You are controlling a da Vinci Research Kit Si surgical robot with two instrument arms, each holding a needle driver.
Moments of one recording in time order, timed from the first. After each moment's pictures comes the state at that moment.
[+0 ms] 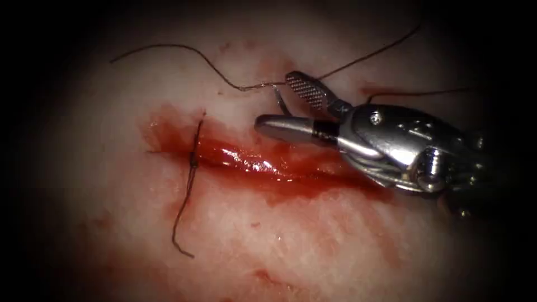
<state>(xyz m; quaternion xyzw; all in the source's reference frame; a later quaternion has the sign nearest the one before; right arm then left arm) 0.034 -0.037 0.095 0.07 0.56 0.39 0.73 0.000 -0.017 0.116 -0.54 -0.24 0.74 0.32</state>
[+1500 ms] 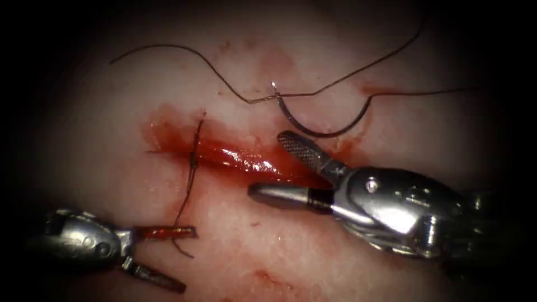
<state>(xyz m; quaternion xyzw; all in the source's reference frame) 0.034 -0.043 0.094 0.12 0.55 0.34 0.76 -0.016 -0.035 0.112 -0.52 -0.12 0.85 -0.01</state>
